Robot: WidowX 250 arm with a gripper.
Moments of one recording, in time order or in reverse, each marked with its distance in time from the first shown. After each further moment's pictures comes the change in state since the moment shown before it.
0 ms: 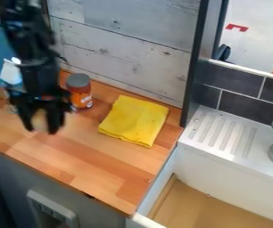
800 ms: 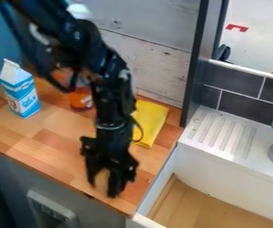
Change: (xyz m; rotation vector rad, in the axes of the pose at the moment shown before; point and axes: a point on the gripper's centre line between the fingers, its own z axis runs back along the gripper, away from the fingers) arm -0.015 -0.097 -0.071 0.023 0.111 -0.304
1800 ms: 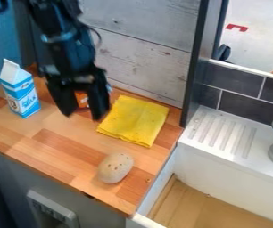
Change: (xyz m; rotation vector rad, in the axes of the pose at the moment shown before) arm -0.005 0.054 0.115 -0.160 -0.230 0.160
